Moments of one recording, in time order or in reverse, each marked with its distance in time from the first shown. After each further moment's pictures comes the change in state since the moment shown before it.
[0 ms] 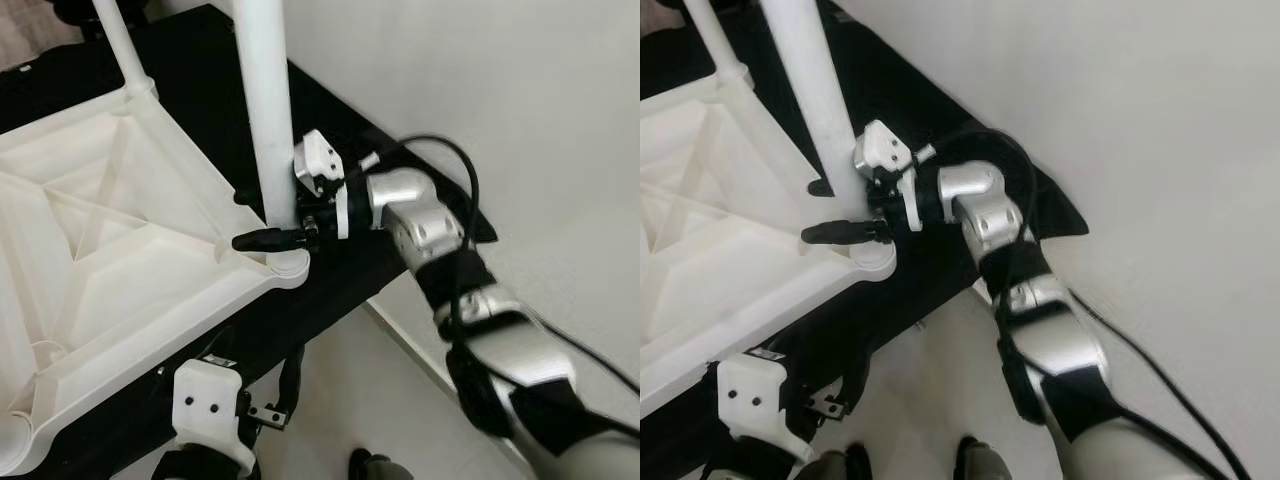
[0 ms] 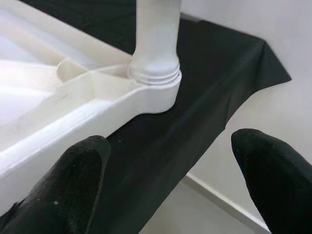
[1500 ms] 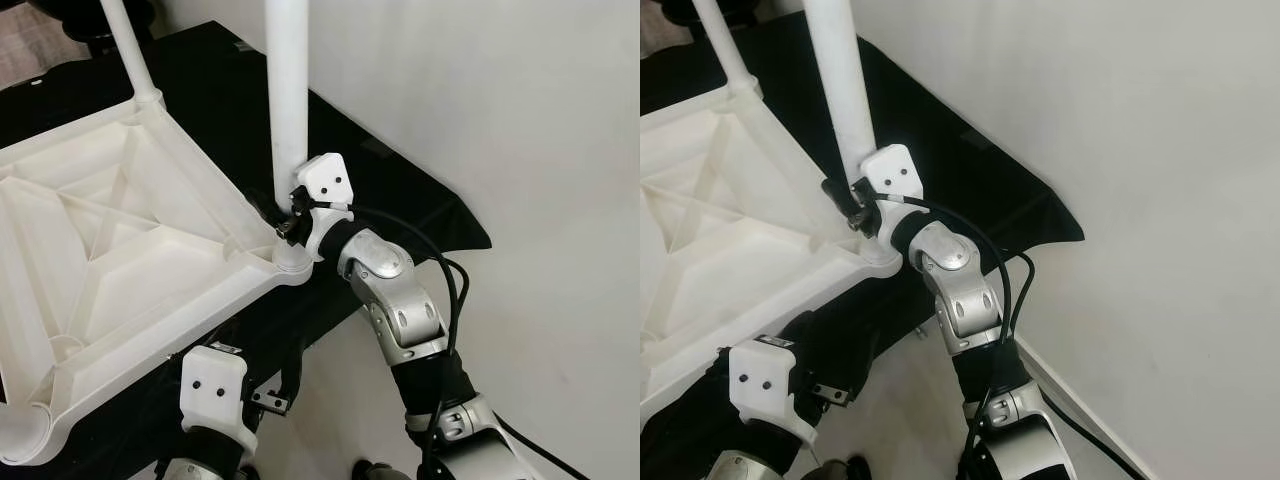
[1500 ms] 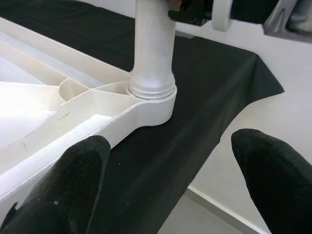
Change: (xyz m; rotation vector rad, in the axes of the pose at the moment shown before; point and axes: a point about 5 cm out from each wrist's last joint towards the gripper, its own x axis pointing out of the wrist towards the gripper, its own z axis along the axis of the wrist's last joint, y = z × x) left arm 0.016 0.003 -0.003 0.012 -0.022 -0.011; right arm 0.032 0.038 -0.030 0.136 -0.098 -0.862
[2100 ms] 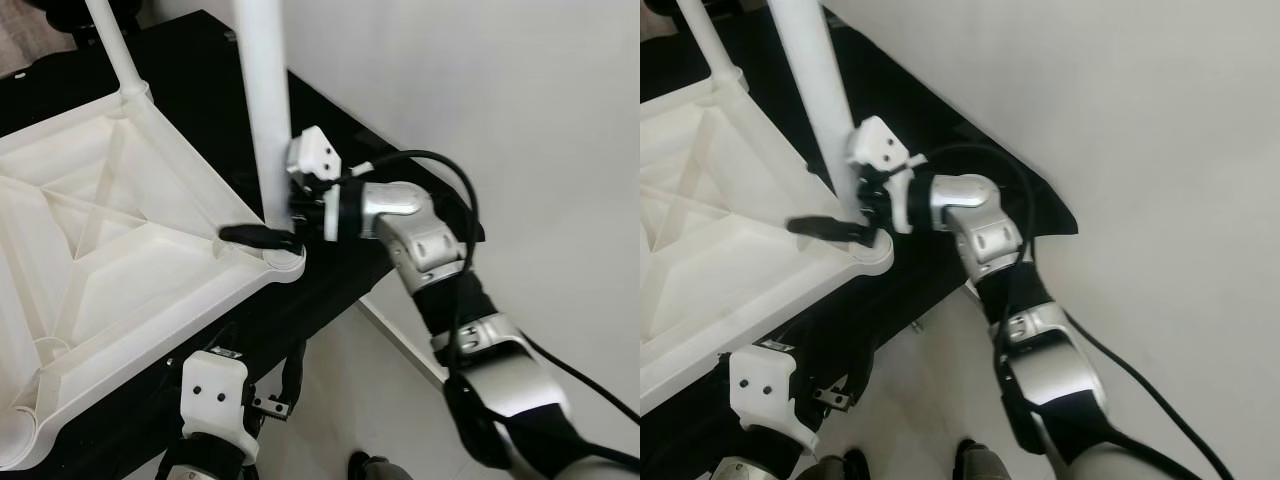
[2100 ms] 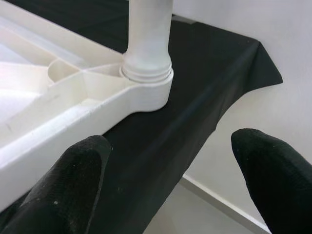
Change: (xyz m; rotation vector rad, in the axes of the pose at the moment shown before) left arm -0.006 -0.003 -0.003 -0.016 0.024 0.007; right arm 0.004 -0.036 0.028 -0.112 0.055 0.705
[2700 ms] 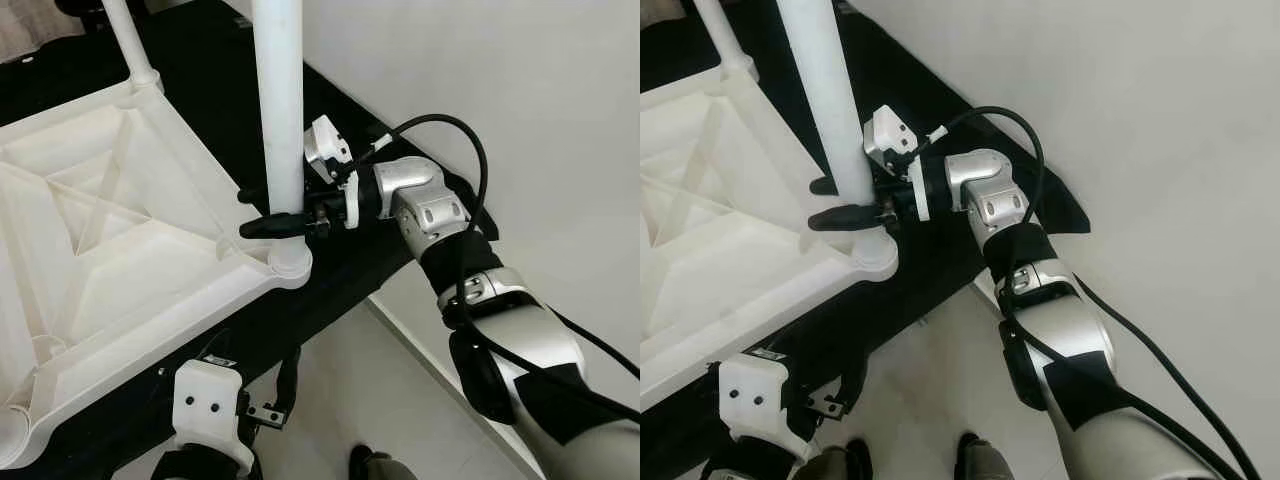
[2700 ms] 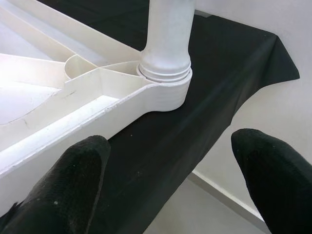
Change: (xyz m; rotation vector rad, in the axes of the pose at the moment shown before) left arm -0.007 0.002 0.003 0.026 0.002 0.020; right arm -0.010 -0.013 0.006 0.028 0.004 0.166
